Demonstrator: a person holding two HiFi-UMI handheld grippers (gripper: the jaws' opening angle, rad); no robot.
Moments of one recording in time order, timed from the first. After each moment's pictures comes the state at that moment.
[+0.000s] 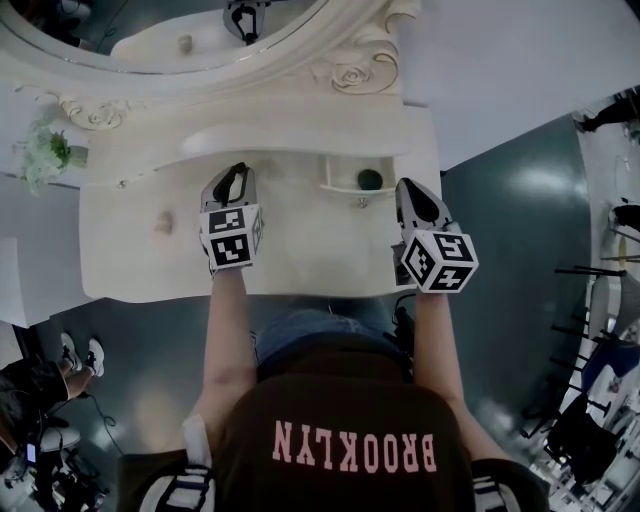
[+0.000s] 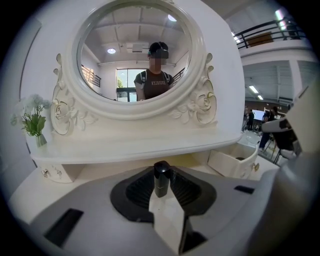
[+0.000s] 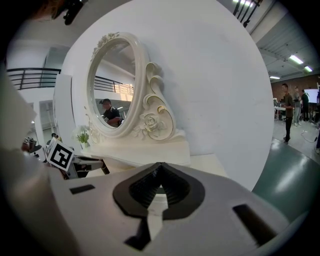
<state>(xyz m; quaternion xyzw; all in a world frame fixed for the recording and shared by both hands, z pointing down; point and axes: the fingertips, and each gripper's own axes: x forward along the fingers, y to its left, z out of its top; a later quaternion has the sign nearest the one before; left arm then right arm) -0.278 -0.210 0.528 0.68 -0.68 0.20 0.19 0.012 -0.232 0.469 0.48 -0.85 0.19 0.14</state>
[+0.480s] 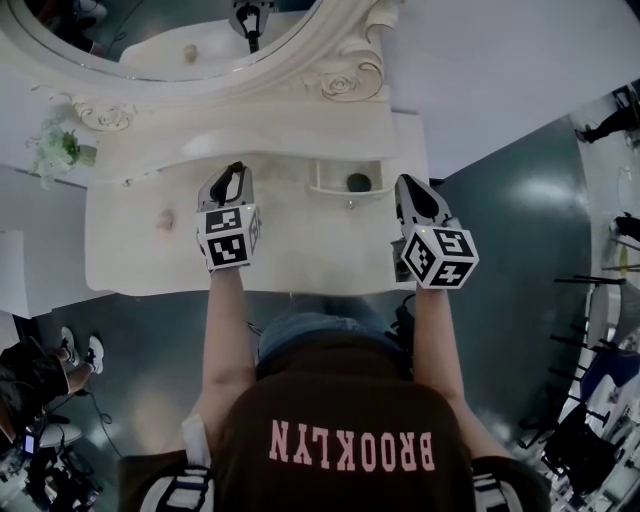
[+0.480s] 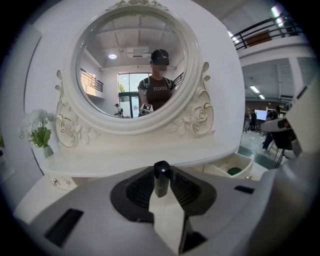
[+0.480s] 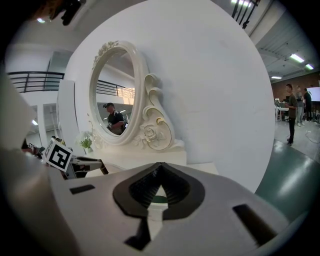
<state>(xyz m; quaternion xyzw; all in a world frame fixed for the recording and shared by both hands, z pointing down) -0.263 -0.206 0.484 0.68 -0.69 0.20 0.17 0.030 -0.238 0.434 0.47 -0.86 0.18 0.12</state>
